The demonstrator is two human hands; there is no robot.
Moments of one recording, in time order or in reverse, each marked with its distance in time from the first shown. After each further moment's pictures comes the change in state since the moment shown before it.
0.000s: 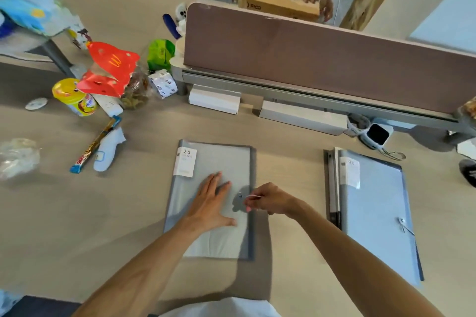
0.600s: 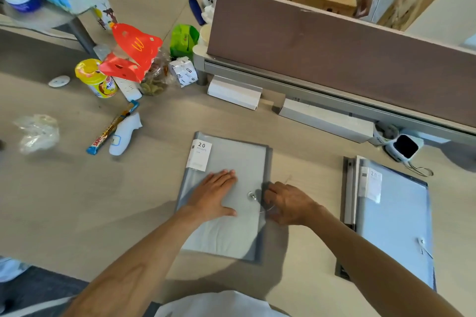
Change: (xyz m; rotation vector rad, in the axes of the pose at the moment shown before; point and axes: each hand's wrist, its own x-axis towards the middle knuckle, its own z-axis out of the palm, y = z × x) left_hand 0.002 -0.025 -0.012 -0.048 0.075 0.079; right_hand 0.027 0.038 -0.012 -0.965 0.141 -0.605
